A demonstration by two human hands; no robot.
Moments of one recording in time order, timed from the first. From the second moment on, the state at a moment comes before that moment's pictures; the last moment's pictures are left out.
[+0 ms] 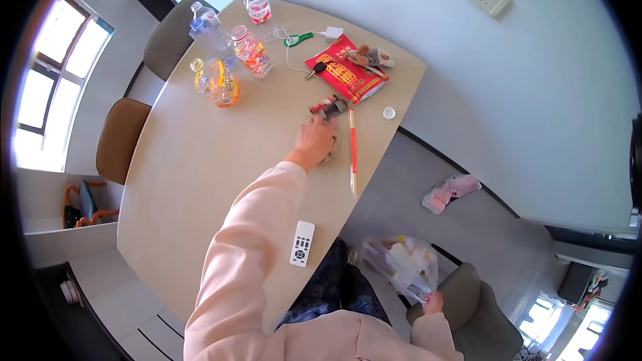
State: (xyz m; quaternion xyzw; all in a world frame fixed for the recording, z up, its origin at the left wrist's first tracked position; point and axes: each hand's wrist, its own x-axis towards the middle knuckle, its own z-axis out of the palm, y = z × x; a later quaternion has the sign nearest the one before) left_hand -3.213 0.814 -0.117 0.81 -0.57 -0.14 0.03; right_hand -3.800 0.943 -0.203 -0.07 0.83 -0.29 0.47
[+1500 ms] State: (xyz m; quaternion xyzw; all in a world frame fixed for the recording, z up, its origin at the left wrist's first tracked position) left_hand -3.237 0.815 -0.109 0.47 -0.87 -0.03 0.14; right_hand -3.751 0.911 -0.205 -0.10 0.84 -0.27 0.45
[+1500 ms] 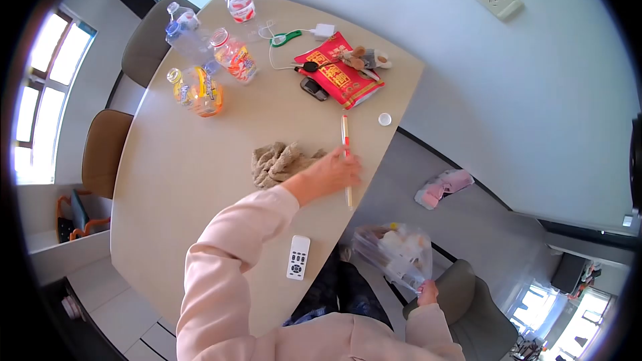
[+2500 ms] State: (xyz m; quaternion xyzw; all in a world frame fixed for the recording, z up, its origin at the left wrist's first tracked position) left_hand -3.131 0.728 -0.119 0.86 -0.50 -0.05 0.06; right_hand -3.792 0.966 -0.214 -0.04 0.81 -0.36 0.45
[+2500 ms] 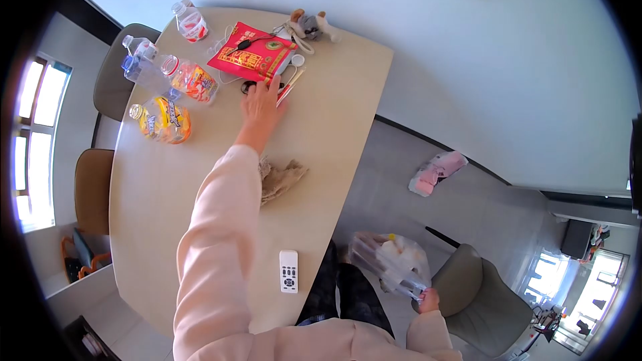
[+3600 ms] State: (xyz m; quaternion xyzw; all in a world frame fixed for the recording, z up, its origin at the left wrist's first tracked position) left_hand -3.253 0.588 -0.176 0.64 -0.75 0.10 0.13; right_hand -3.832 0.786 -0.272 -0.07 0.82 -0.31 0.48
